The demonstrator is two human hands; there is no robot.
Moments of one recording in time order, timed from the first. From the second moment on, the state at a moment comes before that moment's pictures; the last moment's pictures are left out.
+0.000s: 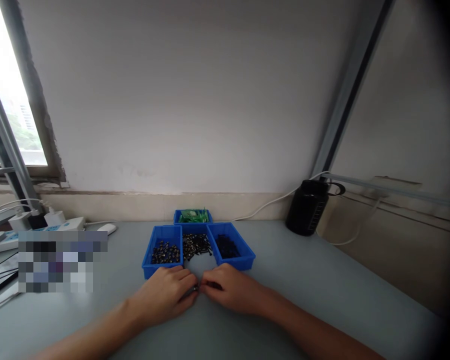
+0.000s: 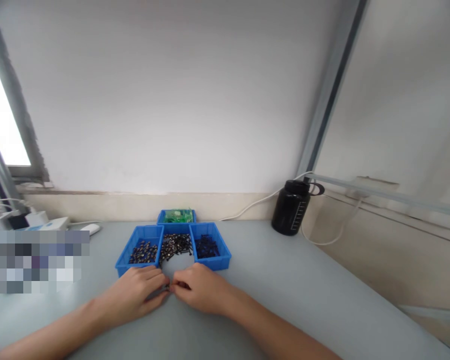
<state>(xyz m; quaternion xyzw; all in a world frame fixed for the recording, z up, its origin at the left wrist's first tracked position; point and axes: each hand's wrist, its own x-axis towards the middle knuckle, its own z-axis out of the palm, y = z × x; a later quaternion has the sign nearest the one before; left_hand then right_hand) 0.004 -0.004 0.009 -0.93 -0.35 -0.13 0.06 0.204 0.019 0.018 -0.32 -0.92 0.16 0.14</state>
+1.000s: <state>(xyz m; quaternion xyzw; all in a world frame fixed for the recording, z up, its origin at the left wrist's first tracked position) 0.004 -0.005 0.008 -0.93 -0.35 -0.10 0.04 0.204 0.016 0.021 -0.28 -0.95 0.09 0.12</state>
